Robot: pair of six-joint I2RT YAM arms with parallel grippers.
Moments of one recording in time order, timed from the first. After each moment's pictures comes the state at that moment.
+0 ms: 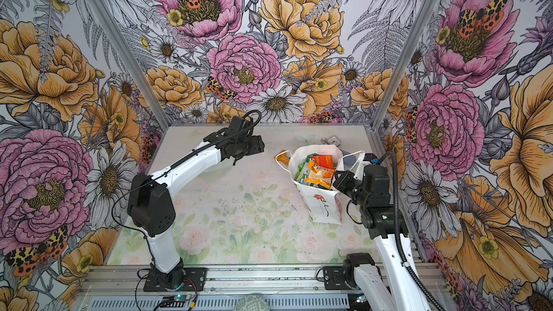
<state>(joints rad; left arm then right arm) -0.55 1.90 1.66 -0.59 -0.03 -0.66 0.03 0.72 0.83 -0.63 -0.29 0.67</state>
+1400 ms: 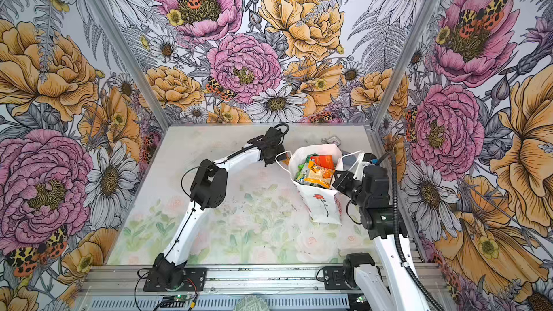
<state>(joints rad) -0.63 2.53 2.18 -0.61 -0.01 -0.79 0.03 0.71 0.81 -0.60 -0.30 0.66</state>
